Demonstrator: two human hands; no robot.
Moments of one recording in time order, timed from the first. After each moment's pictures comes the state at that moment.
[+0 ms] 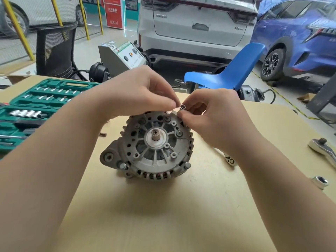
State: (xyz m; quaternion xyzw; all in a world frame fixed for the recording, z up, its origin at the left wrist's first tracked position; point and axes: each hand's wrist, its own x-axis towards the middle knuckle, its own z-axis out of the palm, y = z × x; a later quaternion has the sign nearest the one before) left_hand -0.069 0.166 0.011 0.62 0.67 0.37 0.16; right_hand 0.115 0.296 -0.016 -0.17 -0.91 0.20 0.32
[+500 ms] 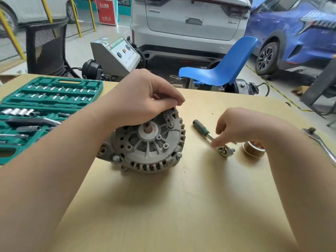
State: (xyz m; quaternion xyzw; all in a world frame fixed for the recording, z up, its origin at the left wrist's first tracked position) left_hand -0.040 0.173 -0.011 0.64 0.66 0.40 0.05; right_hand 0.159 0.377 -0.030 -0.38 -0.92 0.08 -0.10
